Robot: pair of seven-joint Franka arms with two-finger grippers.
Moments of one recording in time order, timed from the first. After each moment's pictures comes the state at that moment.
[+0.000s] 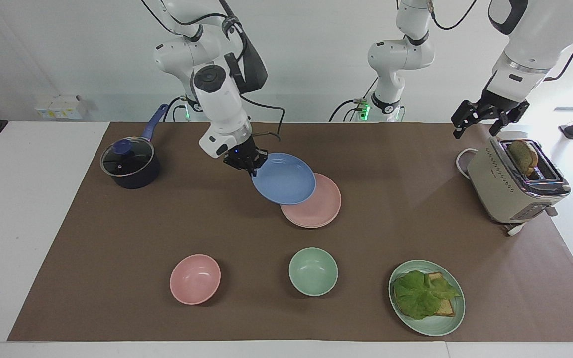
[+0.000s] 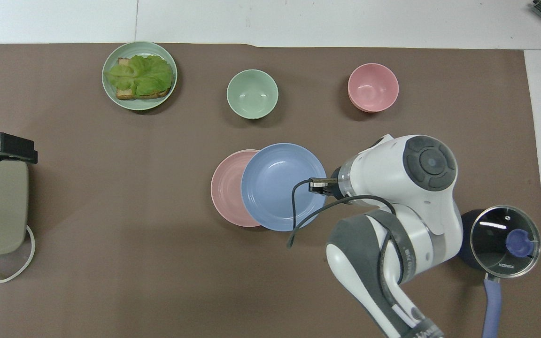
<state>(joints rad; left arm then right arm) 0.00 -0.05 -0.05 -1.61 0.01 1.58 -0.07 0.55 0.07 -0.11 -2.02 0.21 2.17 0.41</state>
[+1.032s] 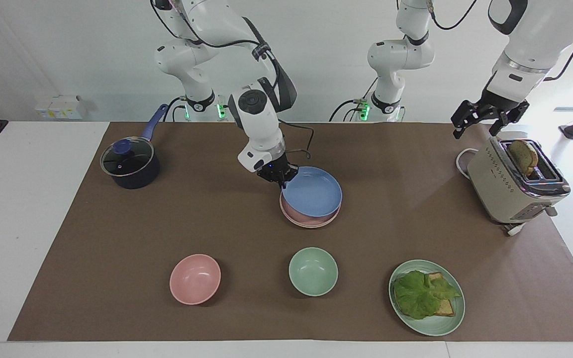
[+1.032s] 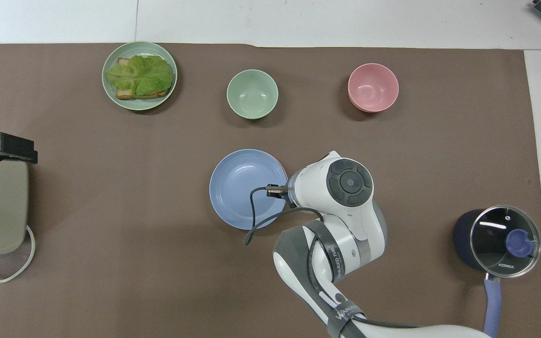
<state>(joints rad) 0.00 -0.05 -0.05 -1.61 0.01 1.58 -0.07 0.66 0.23 -0.12 -2.02 0.26 2.36 0.49</state>
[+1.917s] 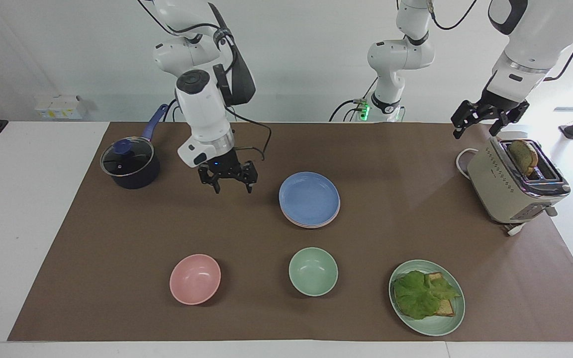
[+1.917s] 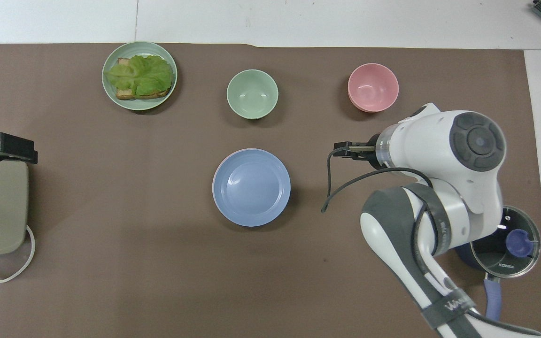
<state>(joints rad) 0.00 -0.05 -0.05 -1.61 0.01 1.58 -0.07 0.41 0.08 -0.14 -1.95 0.07 2.22 0.33</state>
